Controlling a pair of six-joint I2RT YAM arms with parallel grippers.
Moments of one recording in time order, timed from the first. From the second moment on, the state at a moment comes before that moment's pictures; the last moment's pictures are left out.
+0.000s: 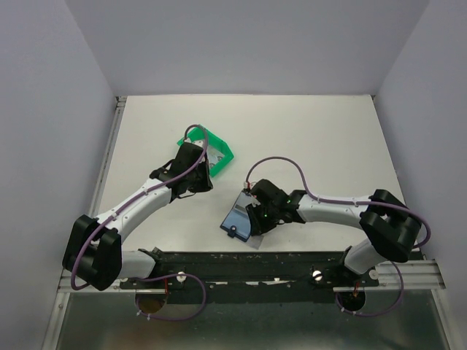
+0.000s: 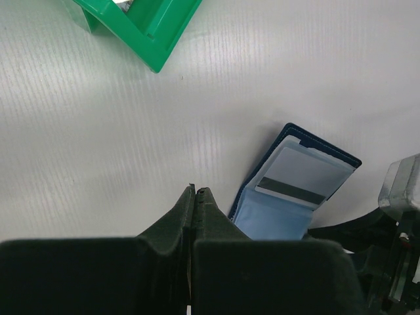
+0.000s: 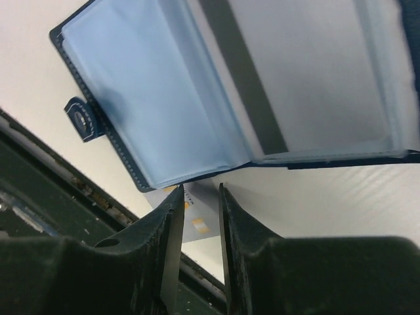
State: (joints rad) left arm -0.49 1.30 0.85 -0.40 0.08 -0.53; right arm 0.95 1.55 0.78 -0.31 -0.14 0.44
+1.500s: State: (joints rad) left arm -0.49 1.25 0.79 -0.38 0.08 -0.55; right arm 1.05 1.36 0.61 -0.23 -0.33 0.59
